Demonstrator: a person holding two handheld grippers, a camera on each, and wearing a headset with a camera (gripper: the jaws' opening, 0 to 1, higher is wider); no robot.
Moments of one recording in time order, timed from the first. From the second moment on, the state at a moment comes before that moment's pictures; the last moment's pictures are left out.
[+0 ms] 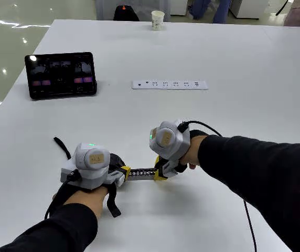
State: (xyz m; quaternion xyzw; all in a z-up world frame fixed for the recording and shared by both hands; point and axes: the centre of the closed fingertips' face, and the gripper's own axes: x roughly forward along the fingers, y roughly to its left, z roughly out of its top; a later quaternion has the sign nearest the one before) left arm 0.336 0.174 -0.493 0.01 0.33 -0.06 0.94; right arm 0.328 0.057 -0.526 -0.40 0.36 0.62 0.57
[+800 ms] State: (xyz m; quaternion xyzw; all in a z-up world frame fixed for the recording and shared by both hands) left arm 0.336 0.173 -0.494 0.01 0.33 -0.06 0.94; right arm 0.327 0.069 -0.526 -0.39 0.36 0.63 0.57
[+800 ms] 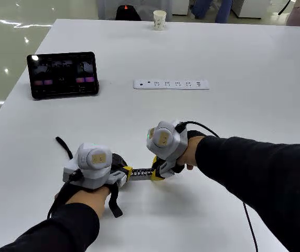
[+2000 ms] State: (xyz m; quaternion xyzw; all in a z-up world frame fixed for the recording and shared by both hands) left arm 0.336 0.174 -0.493 0.00 0.33 -0.06 0.94; right arm 0.325 0.090 -0.526 -0.38 0.36 0.63 0.58
